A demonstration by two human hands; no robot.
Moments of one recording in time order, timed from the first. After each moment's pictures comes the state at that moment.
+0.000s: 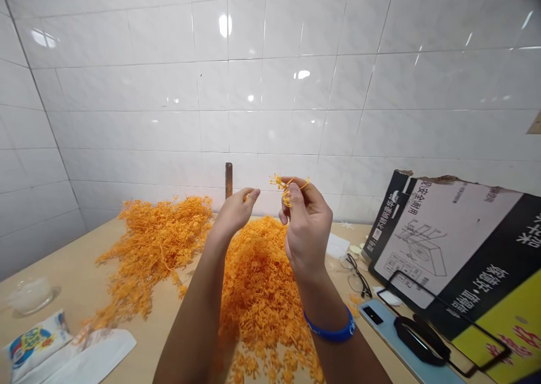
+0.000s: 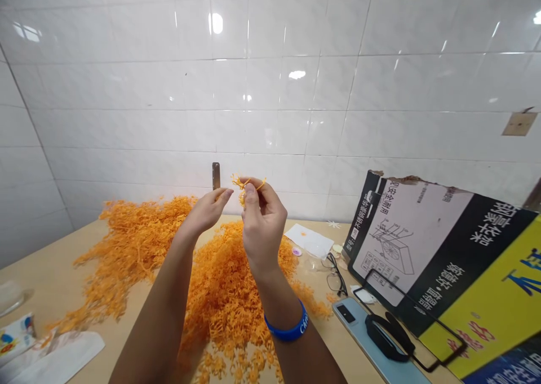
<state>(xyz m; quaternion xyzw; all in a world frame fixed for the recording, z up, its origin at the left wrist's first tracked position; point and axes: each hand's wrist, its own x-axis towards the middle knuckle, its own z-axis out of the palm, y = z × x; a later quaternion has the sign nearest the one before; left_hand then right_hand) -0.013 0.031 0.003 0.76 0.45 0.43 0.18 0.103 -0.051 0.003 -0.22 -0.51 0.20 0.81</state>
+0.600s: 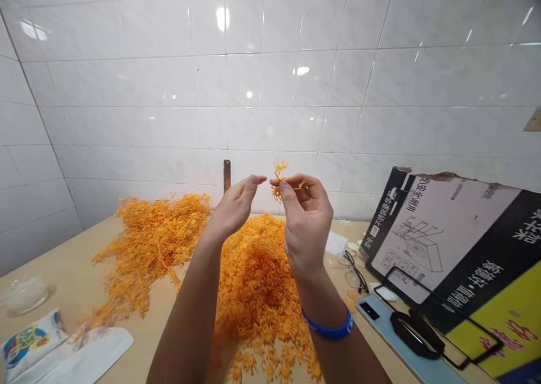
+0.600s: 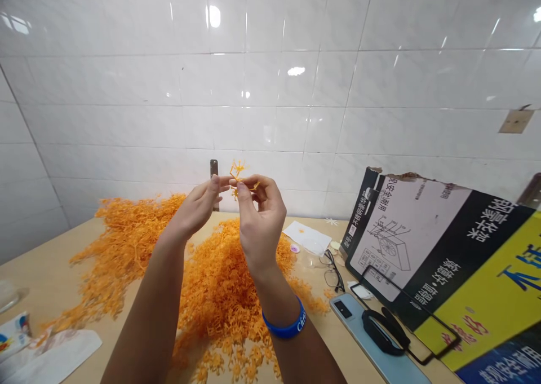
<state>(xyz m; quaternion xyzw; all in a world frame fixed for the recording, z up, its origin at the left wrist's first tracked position) -0.011 -0.008 0.019 0.74 0.28 0.53 0.31 0.102 -0.049 0.004 -0.21 -0.50 0.15 0.82</state>
